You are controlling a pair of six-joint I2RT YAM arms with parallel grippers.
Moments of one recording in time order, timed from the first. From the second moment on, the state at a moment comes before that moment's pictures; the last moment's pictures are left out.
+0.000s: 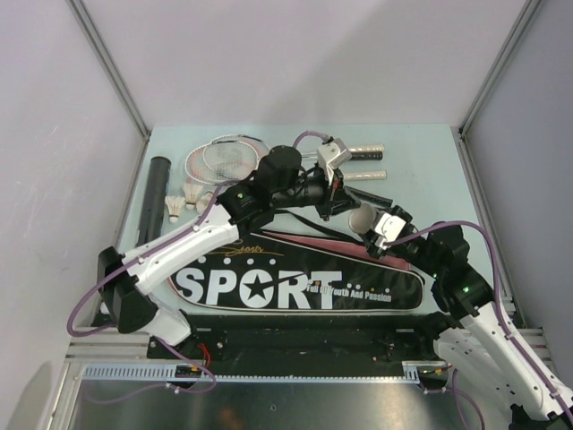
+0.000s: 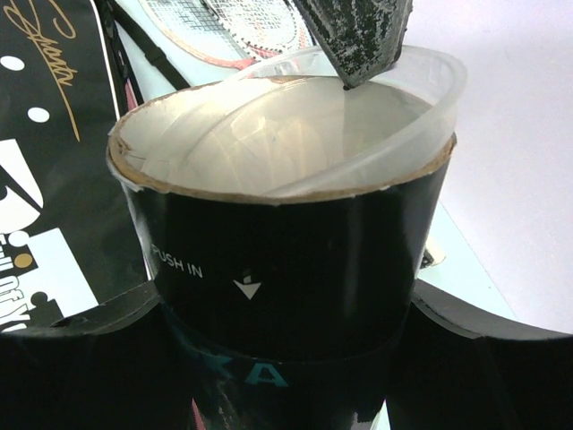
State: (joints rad) left arm -0.91 1.49 1.43 -0.15 0.42 -0.18; right arm 0.49 0.58 0.63 -0.21 -0.33 -0.60
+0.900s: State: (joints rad) left arm -0.93 1.41 1.38 -0.26 0.33 -0.12; right arm 0.51 0.60 0.64 -0.27 -0.30 -0.65
